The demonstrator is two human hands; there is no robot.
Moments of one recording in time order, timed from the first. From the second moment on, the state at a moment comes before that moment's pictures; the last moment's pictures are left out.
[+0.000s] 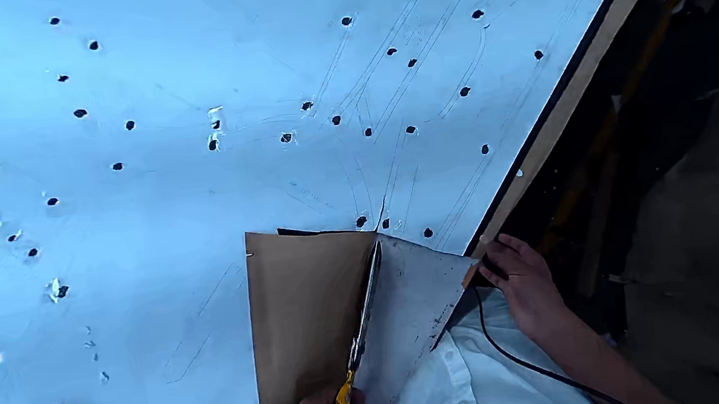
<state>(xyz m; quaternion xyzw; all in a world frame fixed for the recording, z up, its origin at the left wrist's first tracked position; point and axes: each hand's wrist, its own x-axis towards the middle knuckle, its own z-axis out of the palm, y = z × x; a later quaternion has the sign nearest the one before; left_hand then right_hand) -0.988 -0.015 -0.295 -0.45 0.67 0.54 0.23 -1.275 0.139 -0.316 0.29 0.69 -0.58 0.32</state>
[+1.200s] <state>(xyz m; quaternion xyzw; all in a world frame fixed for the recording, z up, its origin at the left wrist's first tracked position) -0.998 -0.060 -0.295 -0.42 0.57 0.66 0.25 -1.298 0.184 -0.344 0.26 0.64 -0.61 0.38</state>
